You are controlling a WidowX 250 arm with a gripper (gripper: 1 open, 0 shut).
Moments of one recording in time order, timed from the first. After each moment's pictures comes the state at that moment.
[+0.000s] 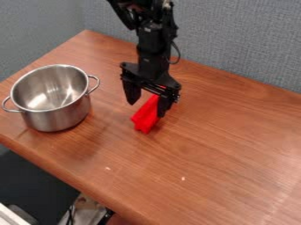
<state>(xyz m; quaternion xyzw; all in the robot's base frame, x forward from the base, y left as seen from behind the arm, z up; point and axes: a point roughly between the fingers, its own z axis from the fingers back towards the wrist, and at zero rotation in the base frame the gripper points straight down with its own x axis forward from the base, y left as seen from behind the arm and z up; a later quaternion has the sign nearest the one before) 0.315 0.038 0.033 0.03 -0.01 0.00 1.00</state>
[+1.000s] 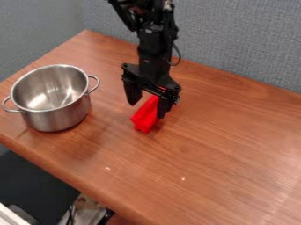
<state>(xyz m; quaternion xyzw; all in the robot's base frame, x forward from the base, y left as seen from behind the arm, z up) 0.315 0.038 0.031 0.03 0.00 -0.02 1.00</state>
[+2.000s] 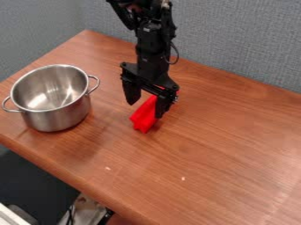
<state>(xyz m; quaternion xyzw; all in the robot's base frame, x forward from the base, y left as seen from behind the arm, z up) 0.314 0.040 0.032 0.03 0.00 -0.03 1.00</state>
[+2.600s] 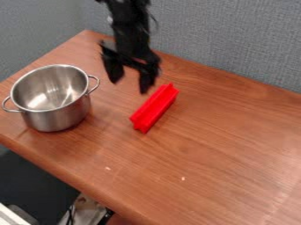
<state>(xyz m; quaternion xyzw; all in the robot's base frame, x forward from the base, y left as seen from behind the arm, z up) 0.300 0.072 0.097 0.00 -0.07 0.01 1.00</state>
